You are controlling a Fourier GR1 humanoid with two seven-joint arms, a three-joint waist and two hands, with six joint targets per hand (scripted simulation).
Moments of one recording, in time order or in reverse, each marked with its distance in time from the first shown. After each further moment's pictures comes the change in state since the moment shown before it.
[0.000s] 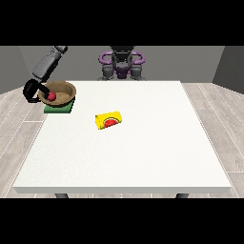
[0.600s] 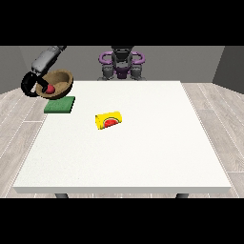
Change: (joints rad) left arm 0.000 -0.039 -0.026 0.040 -0.034 0.001 -0.018; right arm -0.026 -0.013 0.078 -0.109 0.060 0.021 0.019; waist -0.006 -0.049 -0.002
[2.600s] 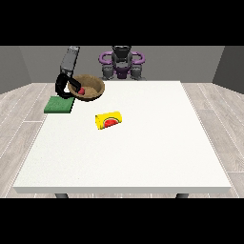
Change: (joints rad) left arm -0.025 0.003 0.033 0.230 -0.058 -0.100 -0.079; right arm 0.134 0.378 0.209 -0.442 0.051 -0.288 0.304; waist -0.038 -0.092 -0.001
